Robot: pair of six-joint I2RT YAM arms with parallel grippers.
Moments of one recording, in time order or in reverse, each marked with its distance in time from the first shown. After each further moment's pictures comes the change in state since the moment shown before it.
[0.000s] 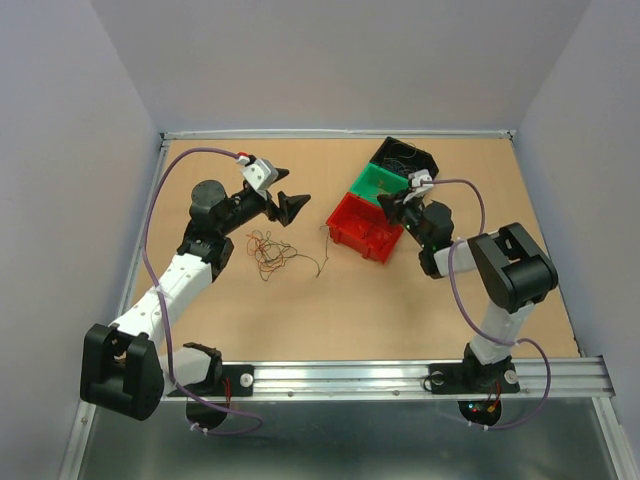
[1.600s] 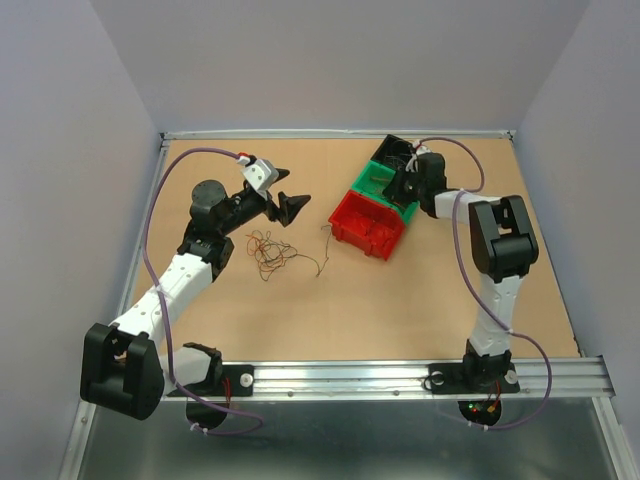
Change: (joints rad) left arm 0.000 0.003 0.000 0.000 0.010 0.003; right arm -0.156 0.275 0.630 -0.941 -0.131 0.182
